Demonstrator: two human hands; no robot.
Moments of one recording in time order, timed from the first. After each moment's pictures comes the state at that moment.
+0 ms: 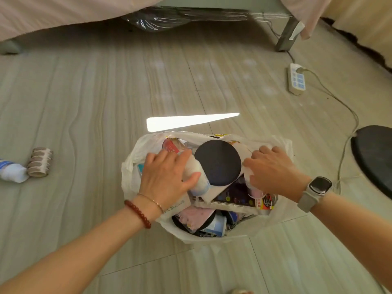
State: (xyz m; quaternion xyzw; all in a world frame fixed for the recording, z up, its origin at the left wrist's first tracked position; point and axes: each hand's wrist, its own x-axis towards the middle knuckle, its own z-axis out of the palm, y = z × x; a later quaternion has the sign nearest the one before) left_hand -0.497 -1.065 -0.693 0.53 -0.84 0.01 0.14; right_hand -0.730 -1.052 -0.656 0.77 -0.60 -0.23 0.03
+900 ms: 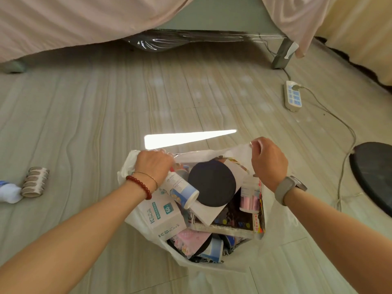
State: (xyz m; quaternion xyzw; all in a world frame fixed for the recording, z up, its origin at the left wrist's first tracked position) left_hand -0.503 -1.149 -0.693 0.53 -0.84 0.03 -0.09; right_hand -0.746 -1.107 -0.671 0.56 -0.80 0.23 -0.04
